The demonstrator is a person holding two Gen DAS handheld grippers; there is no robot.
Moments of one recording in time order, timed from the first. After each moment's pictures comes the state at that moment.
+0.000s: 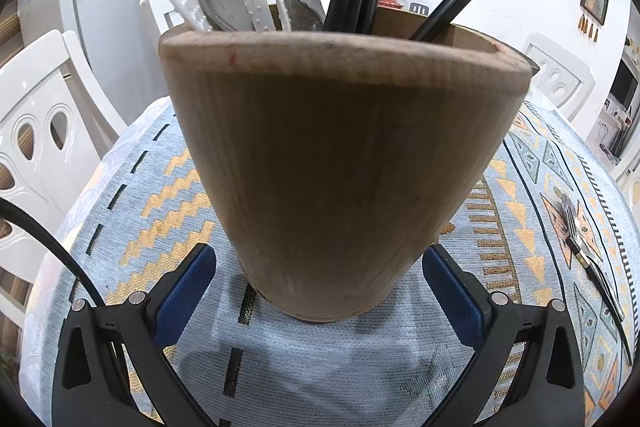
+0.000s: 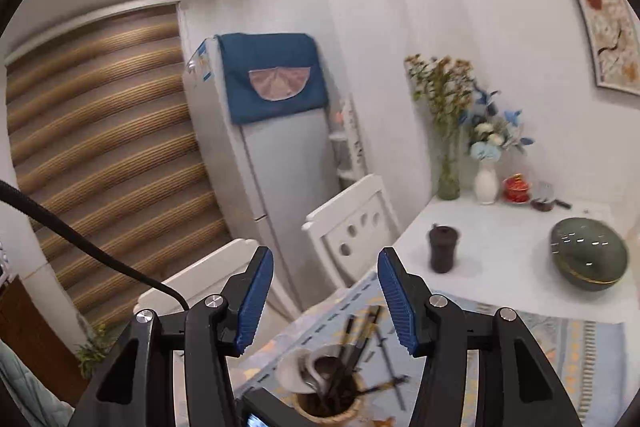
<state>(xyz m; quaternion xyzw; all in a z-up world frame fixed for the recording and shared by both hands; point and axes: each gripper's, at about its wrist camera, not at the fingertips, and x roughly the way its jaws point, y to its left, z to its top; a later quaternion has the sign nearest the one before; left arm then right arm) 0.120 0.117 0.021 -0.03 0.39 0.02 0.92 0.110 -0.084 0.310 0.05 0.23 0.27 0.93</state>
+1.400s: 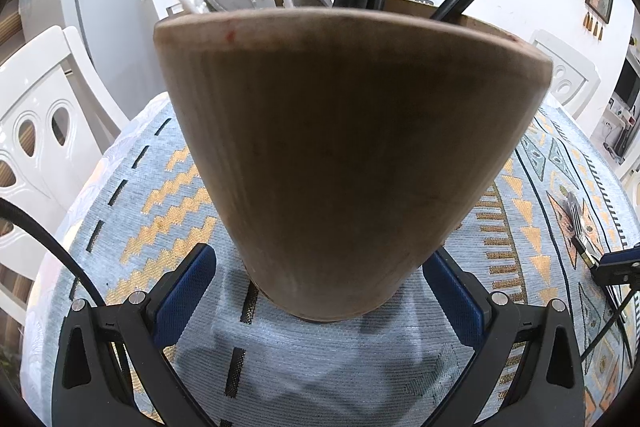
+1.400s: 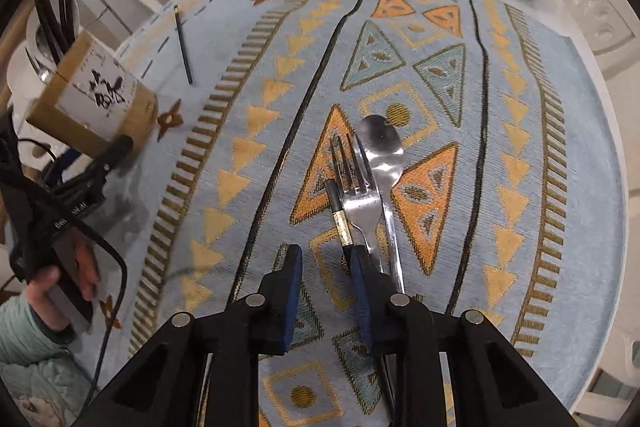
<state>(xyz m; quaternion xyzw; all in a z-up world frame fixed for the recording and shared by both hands) 0.128 0.119 0.018 -0.03 0.40 0.02 0.91 0.095 -0.222 0.044 -0.02 0.64 0.09 0.76</state>
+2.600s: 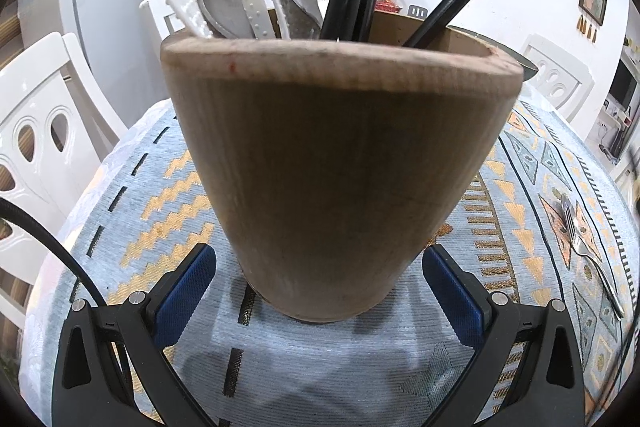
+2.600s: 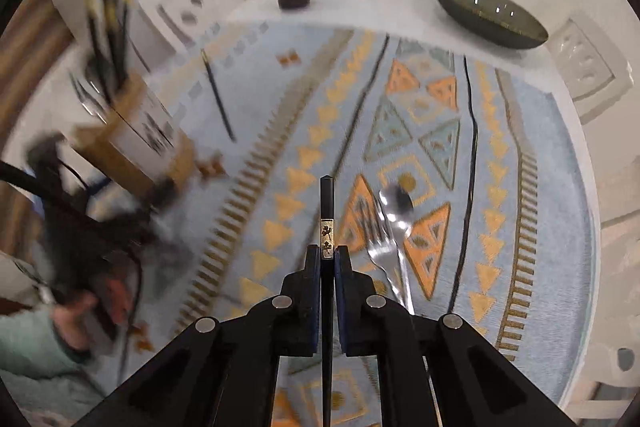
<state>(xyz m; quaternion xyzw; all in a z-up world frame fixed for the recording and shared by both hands) 0.111 0.115 0.022 -0.03 0.39 0.01 0.92 0.078 -0.192 0.118 -0.01 0.55 0.10 0.83</state>
